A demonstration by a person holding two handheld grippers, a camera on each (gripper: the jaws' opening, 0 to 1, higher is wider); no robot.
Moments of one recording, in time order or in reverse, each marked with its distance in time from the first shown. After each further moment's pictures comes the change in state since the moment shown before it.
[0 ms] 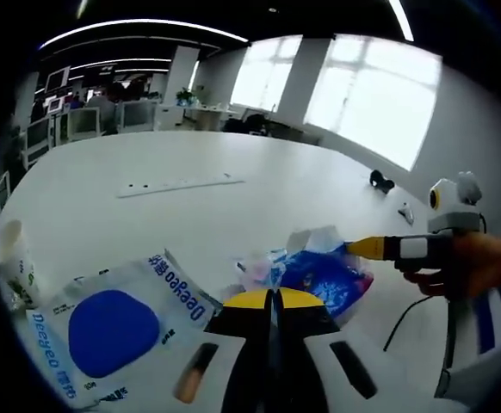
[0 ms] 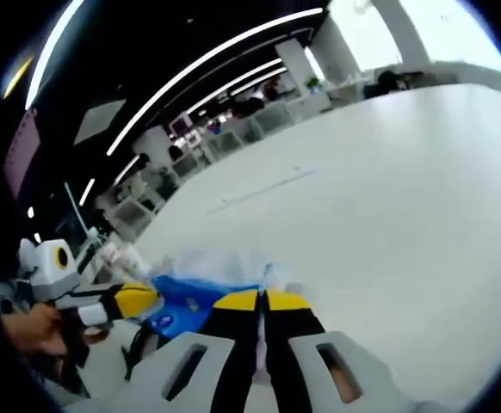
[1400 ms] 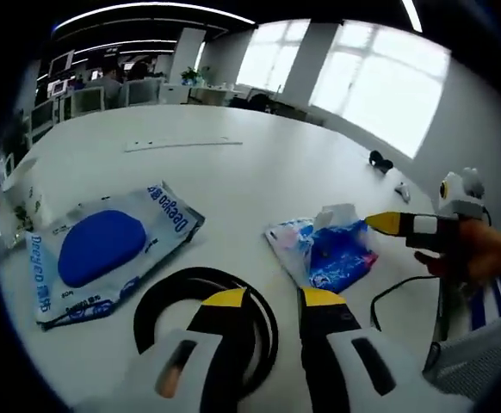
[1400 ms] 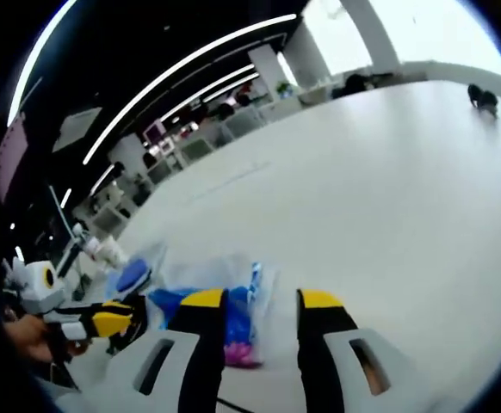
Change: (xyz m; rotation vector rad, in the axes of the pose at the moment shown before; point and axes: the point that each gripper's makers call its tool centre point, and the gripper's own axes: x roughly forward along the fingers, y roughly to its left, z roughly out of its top) left arm -0.042 -0.008 -0.063 -0.076 0.073 0.048; right arm -0.054 -0.039 -0.028 0.031 -0.039 -0.129
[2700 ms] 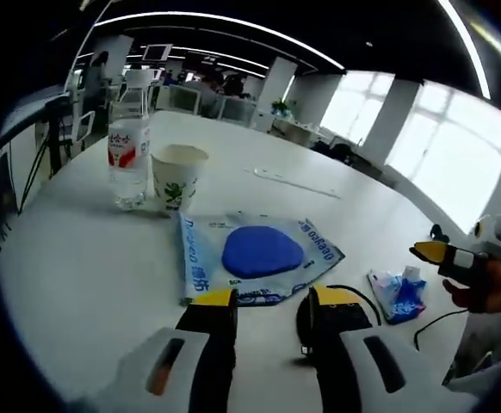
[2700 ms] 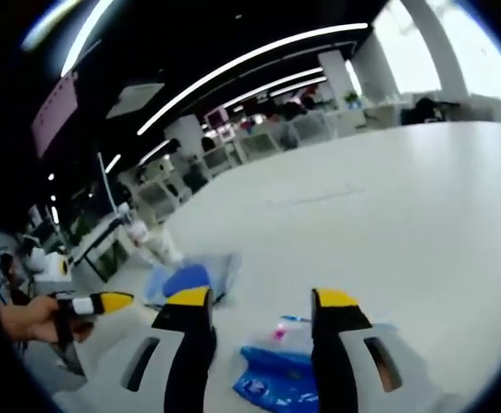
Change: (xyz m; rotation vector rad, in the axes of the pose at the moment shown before) left arm -0.102 0.135 0.015 -0.269 -0.218 0.307; right arm 0.055 0.132 0.024 -0.223 0.025 0.258
